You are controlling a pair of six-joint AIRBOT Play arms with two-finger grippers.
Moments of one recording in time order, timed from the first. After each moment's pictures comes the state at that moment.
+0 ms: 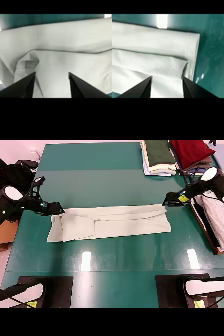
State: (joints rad) left arm 0.08 -1.23 1.04 1.14 -1.03 -1.33; right arm -0.15 -1.52 1.37 -1.14 1.32 1.35
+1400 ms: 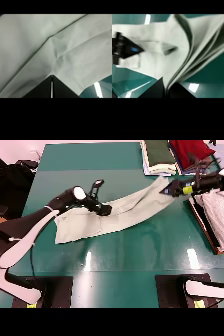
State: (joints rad) left arm -0.49 -1.69 1.37 0.96 -0.85 -1.40; right arm -0.14 -1.35 1.37 -0.73 1.37 1.19
